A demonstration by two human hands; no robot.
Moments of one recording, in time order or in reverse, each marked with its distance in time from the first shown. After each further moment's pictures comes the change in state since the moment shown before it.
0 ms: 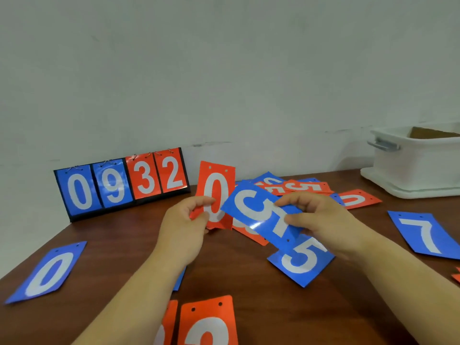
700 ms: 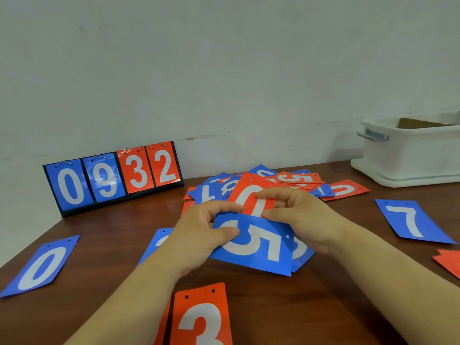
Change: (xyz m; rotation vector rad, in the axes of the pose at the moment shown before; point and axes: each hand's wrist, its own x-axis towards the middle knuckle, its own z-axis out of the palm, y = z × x) left_hand -0.029 0.018 0.011 -0.097 -0.437 0.001; right_hand -0.004 -0.004 0.021 0.127 0.003 0.126
